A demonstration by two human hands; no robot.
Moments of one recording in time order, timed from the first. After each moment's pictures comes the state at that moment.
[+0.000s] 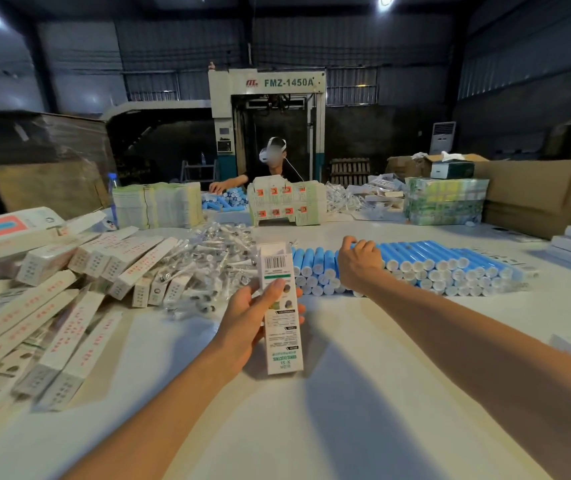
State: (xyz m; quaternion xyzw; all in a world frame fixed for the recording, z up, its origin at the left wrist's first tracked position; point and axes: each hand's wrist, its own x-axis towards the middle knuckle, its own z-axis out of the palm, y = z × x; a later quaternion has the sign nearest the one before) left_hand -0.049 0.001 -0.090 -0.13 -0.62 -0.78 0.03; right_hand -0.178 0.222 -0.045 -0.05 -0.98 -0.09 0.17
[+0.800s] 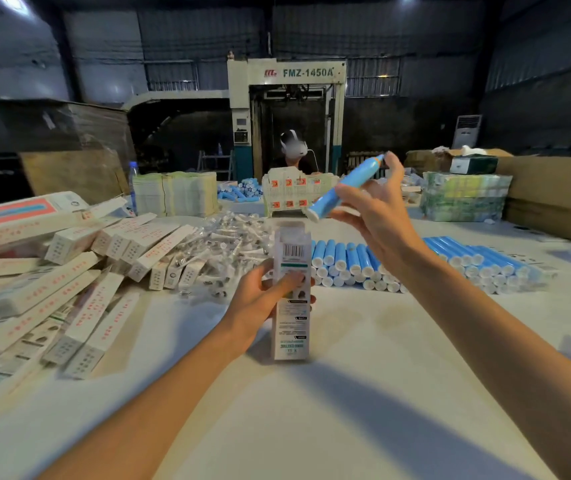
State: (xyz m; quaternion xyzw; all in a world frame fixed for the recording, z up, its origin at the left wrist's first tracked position) left_hand -0.034 0.001 -0.076 -0.17 -0.65 -0.74 0.05; right_hand -0.072 0.211 0.040 0.28 -0.57 0.76 0.14
